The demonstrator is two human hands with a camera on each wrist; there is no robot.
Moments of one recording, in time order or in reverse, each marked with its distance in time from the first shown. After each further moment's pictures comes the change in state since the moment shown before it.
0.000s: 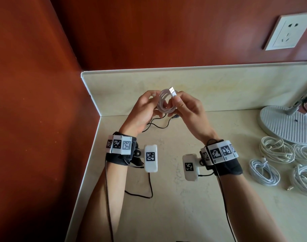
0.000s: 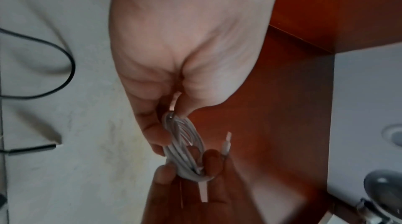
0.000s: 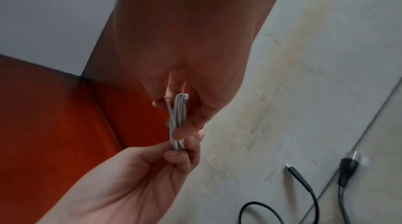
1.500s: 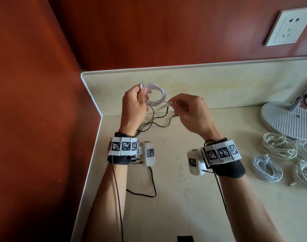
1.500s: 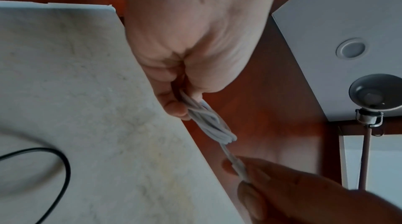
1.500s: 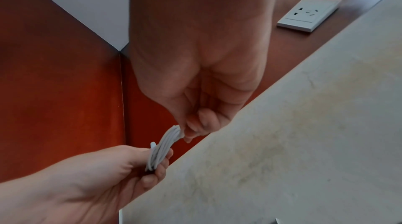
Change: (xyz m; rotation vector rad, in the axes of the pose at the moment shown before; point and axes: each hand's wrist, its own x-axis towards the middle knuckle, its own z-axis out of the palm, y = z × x) left_hand 0.006 -0.003 -0.024 0.569 0.360 0.335; right_hand 0.002 -0.001 -0.003 -0.544 0.113 0.017
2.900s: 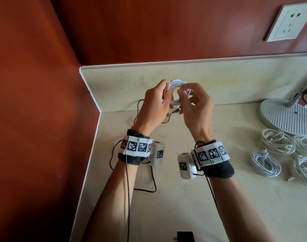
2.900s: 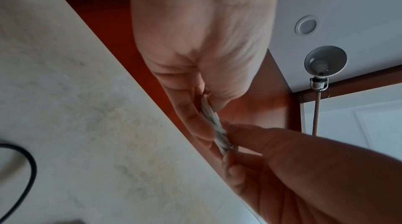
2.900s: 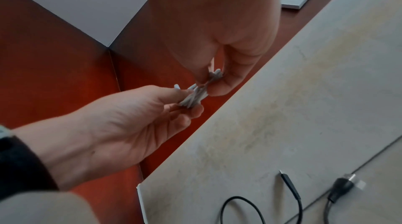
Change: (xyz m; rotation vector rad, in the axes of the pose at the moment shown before) left_hand -0.020 0.034 0.026 -0.006 -0.199 0.227; right_hand -0.015 -0.012 0.016 0.204 0.396 0.057
